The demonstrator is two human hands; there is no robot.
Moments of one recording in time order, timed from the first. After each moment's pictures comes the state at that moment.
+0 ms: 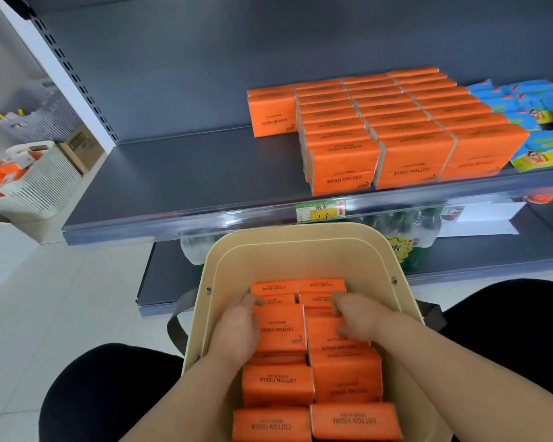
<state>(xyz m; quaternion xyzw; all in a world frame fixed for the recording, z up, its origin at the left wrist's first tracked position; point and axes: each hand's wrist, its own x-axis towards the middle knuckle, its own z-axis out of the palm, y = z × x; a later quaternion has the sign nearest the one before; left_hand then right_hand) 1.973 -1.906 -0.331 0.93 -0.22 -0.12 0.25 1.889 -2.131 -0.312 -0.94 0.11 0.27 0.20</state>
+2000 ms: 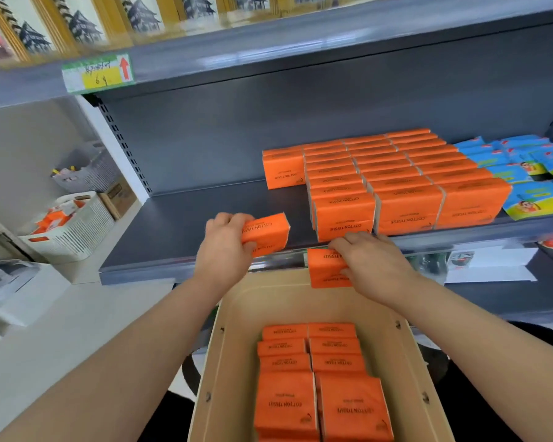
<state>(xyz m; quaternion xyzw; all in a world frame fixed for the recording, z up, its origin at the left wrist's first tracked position) 2.047 -1.947 -0.152 0.93 -0.26 0.11 0.22 1.920 -2.157 -0.173 -0.99 0.04 -0.10 0.00</state>
